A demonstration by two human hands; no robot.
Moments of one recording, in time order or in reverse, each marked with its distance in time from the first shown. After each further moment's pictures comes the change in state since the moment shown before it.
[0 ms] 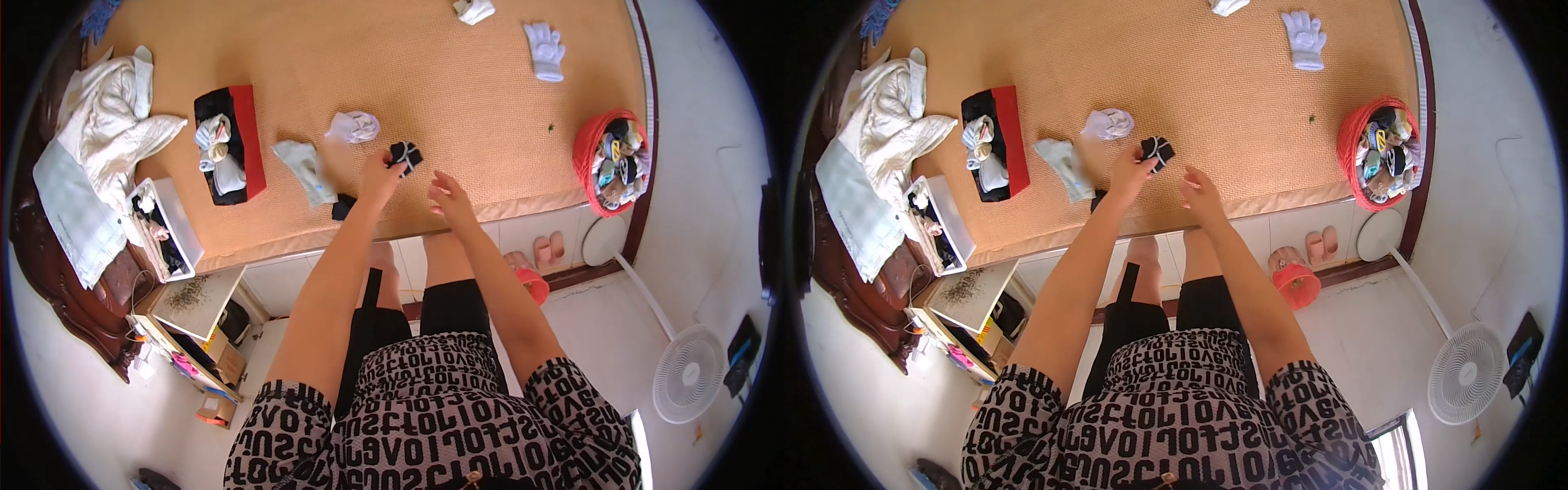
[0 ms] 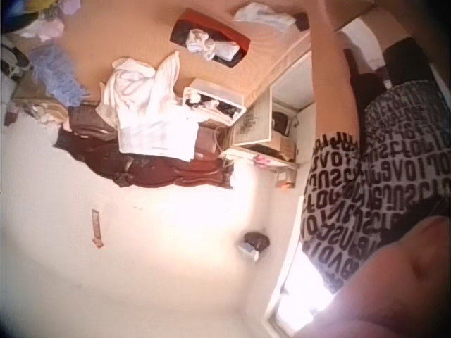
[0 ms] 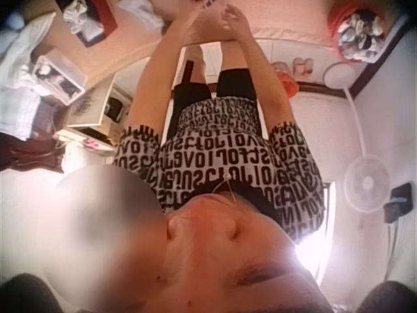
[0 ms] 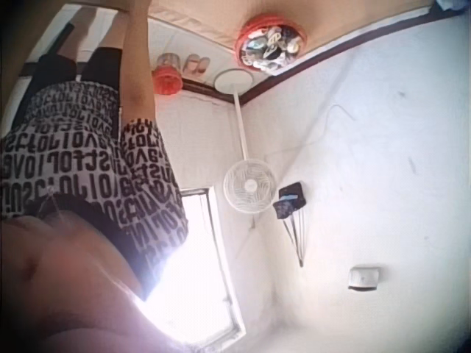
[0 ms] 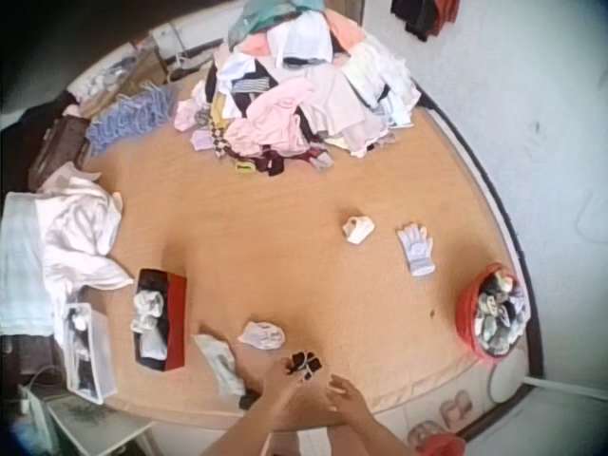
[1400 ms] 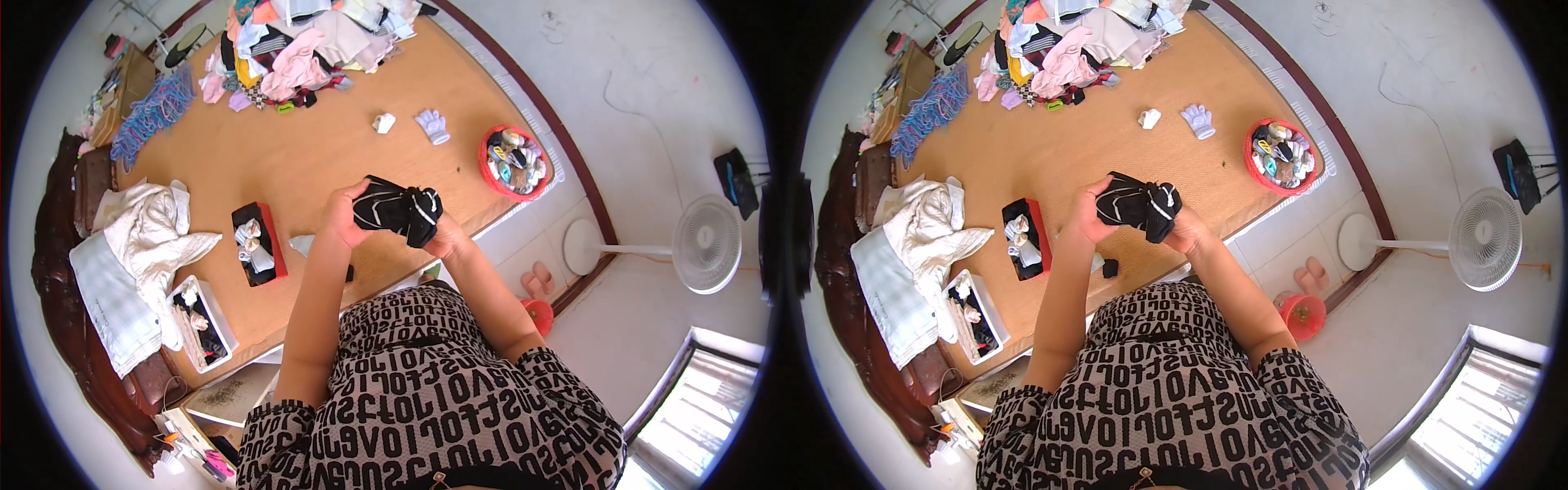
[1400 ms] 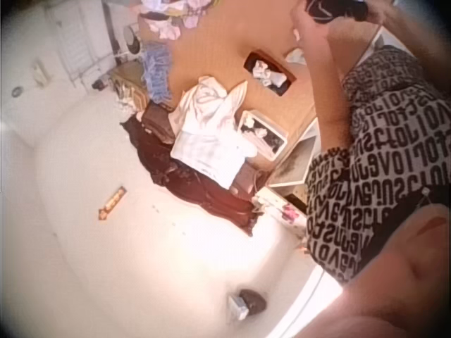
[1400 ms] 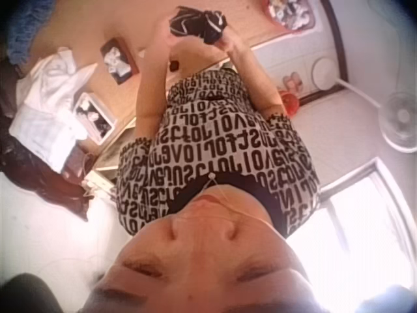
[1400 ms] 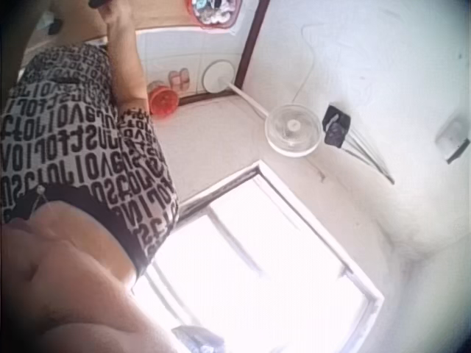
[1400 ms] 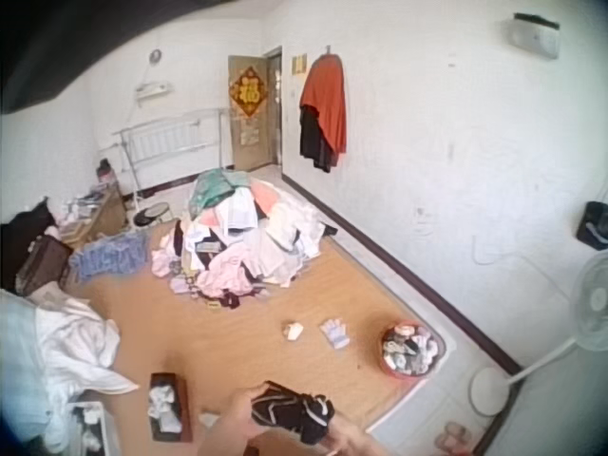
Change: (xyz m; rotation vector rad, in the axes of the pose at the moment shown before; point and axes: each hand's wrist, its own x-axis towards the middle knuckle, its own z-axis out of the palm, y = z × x) left_hand -0.182 0.254 -0.199 -1.184 -0.854 -0.203; right_hand -0.233 -0.173 -0.005 0.856 -0.507 -0.321
